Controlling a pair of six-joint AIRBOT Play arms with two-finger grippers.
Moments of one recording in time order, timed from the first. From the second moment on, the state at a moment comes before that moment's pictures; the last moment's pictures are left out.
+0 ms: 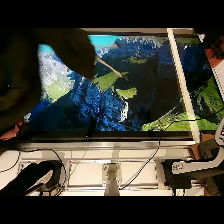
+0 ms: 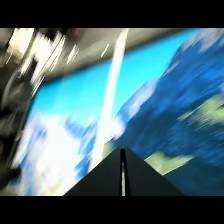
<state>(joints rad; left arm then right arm) -0.37 -0.96 1.30 -1.08 -0.01 0.71 -0.31 -1.57 2.03 -0.78 1.11 1.53</state>
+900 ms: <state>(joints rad) -0.88 -1.50 1.72 -1.08 0.25 0.82 -0.64 -1.51 2.04 -0.87 1.23 1.56</state>
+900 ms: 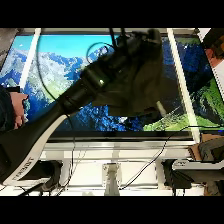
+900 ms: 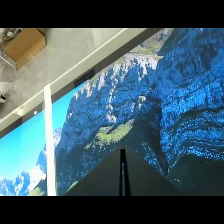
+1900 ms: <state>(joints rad) -0.82 -1.54 1.72 -0.89 0.93 1.06 -0.61 -1.53 1.94 -0.85 1.35 1.52</state>
